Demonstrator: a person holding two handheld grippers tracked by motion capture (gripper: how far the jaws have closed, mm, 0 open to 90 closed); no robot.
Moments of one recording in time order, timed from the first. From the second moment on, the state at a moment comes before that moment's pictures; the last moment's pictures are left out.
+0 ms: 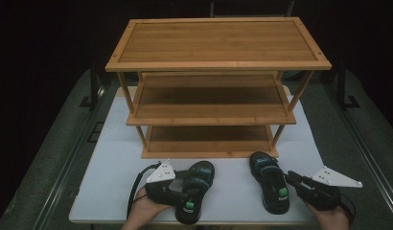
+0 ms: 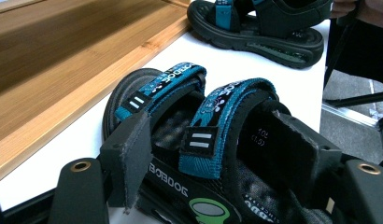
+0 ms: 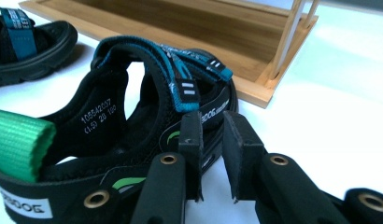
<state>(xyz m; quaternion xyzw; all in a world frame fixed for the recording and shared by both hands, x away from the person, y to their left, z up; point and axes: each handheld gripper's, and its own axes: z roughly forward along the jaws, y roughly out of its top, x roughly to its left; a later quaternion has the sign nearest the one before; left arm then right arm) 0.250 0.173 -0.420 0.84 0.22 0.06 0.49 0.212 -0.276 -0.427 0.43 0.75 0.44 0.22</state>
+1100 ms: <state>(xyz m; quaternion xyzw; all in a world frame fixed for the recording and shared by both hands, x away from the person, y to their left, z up) 0.245 0.175 -0.417 0.84 0.24 0.08 0.47 0.215 -0.260 -0.424 0.41 0.75 0.48 0.20</state>
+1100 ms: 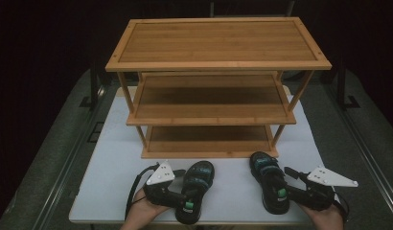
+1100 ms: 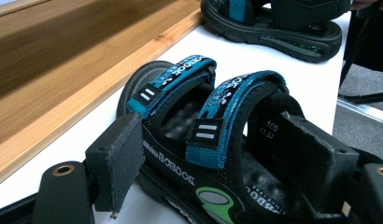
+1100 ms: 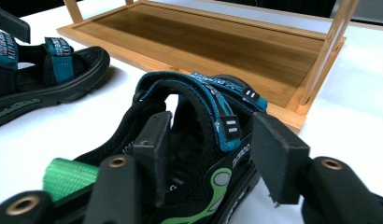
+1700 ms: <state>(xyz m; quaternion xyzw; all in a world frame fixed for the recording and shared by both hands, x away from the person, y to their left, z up) 0.243 0.175 -0.416 0.85 0.26 0.10 0.45 0.217 -0.244 -0.424 0.42 0.76 0.43 0.25</state>
